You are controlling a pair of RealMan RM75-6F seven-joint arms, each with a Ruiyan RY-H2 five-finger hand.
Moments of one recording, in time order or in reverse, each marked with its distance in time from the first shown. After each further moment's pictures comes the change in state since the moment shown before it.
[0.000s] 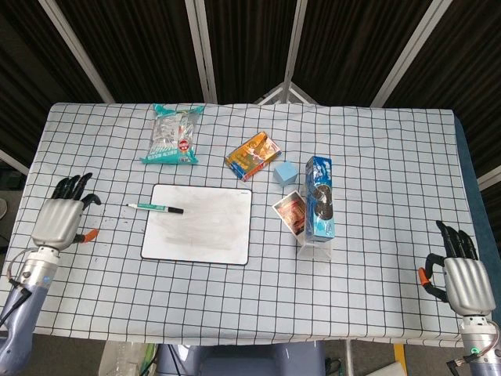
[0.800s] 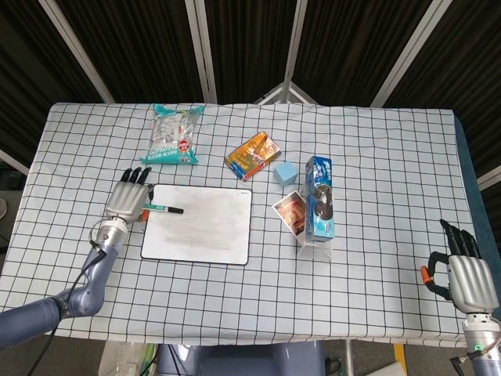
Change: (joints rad) left arm -0.312 -0.366 -0.035 0.361 -0.307 -0.223 0.258; right arm 0.006 0.017 0.011 -0.011 0.039 -0.030 0.056
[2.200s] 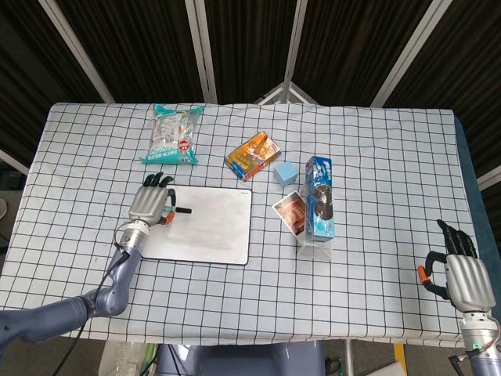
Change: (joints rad) left arm -0.046 -0.127 -0.017 0.054 -0.019 0.040 -0.171; right arm 0.007 0.003 0.001 -0.016 0.016 -0.020 0.015
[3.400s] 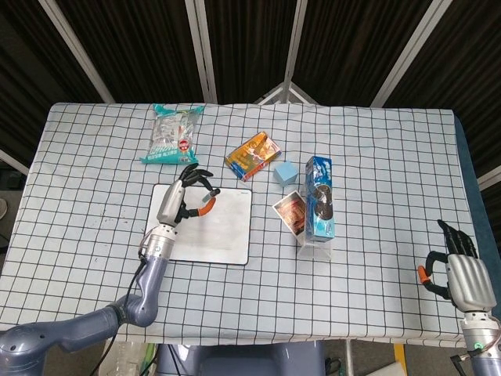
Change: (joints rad) left arm 0.030 -0.242 -0.126 0.136 0.366 0.191 -0.888; right arm 0.002 0.011 0.000 -0.007 0.006 -0.013 0.039
